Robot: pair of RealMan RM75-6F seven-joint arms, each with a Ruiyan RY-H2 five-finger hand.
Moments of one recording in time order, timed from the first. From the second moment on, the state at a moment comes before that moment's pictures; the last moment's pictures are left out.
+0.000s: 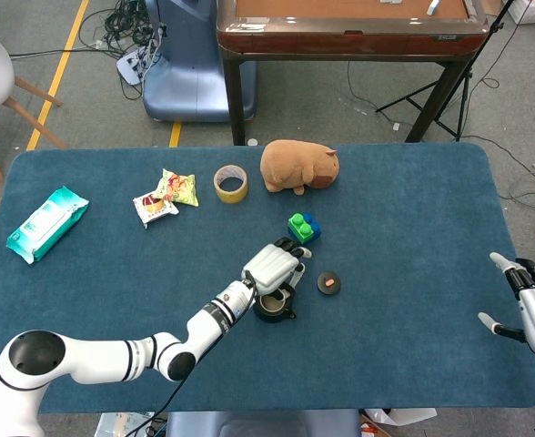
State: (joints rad) left arm -1.19 -1.75 -0.26 -1.39 0.91 0.79 0.37; right arm 0.07 -0.98 0.07 -1.67 -1.48 1.48 -0.07
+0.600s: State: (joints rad) left arm -1.20 -1.74 -0.25 -1.36 0.84 0.76 0.40; right arm 0.07 -0.98 0.07 -1.67 -1.49 1.48 -0.07
